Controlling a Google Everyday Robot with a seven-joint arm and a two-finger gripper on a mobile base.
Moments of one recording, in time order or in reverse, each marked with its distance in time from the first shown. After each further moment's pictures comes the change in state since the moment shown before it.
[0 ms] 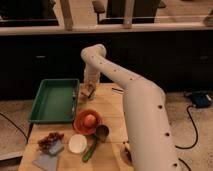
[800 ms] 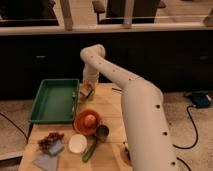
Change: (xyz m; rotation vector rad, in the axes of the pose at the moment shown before) arm 0.002 -0.005 0.004 0.013 -0.009 0.027
